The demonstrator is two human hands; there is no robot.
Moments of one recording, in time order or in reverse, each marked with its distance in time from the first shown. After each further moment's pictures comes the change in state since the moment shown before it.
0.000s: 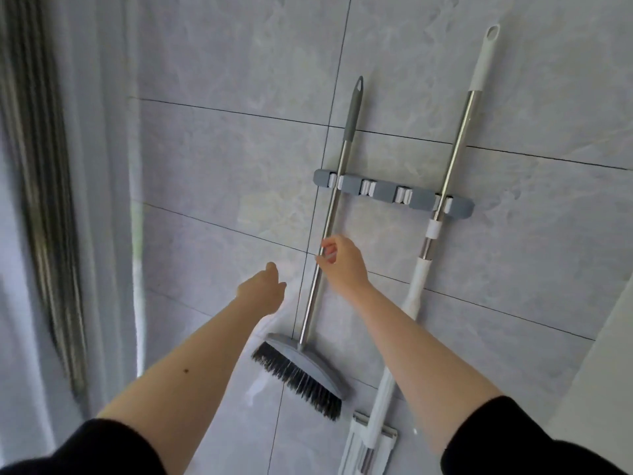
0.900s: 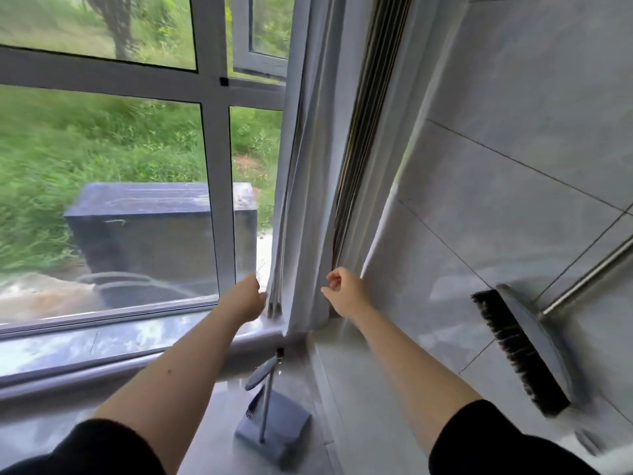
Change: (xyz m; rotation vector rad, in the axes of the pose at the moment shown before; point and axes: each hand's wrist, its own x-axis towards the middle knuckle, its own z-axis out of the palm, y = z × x) left_hand -0.353 -0.275 0.018 -0.031 0.026 -1.024; right_hand -0.259 -0.112 0.274 0.213 -0.924 -0.218
